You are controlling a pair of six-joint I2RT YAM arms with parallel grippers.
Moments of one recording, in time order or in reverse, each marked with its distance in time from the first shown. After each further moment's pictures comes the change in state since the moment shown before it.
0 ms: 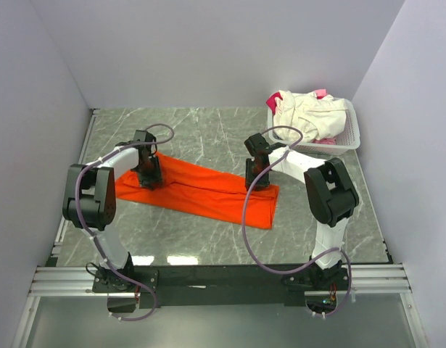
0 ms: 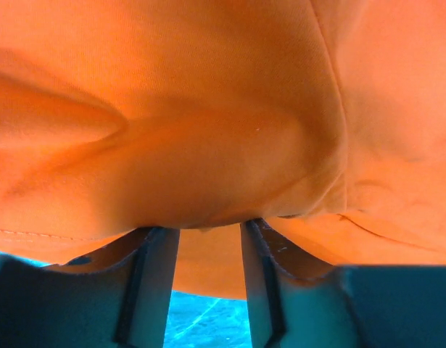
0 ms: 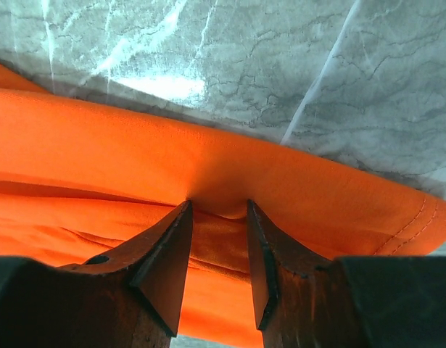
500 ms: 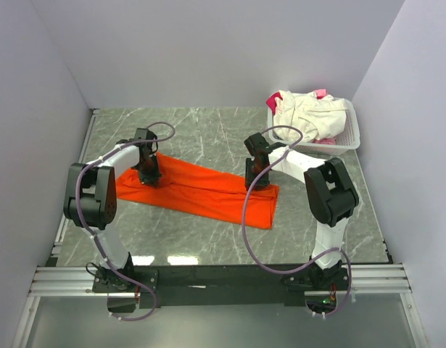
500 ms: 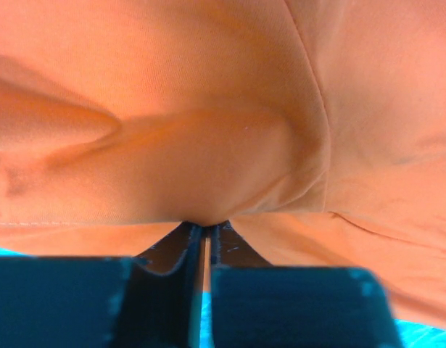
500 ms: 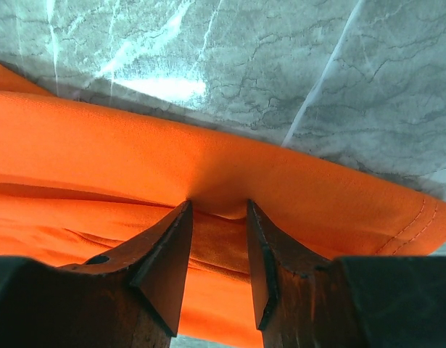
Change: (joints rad) left arm -0.008 0.012 0.034 -0.032 -0.006 0.008; right arm -0.002 0.001 0.006 -0.001 0.000 0.000
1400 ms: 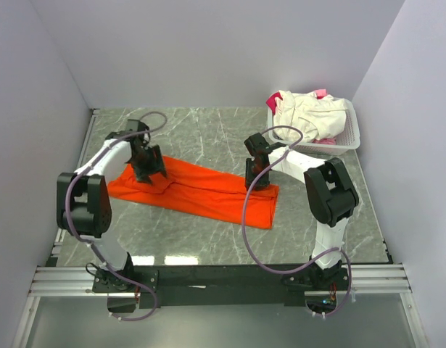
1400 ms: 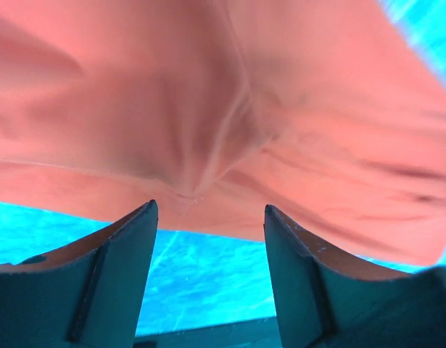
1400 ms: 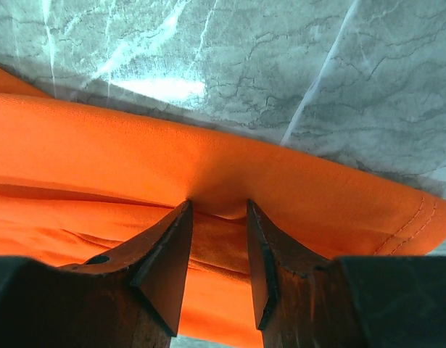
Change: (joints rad) left arm 0.021 -0.080 0.072 -0.149 0.150 -0.054; right arm -0.001 0.000 -0.002 0.000 0.002 0.008
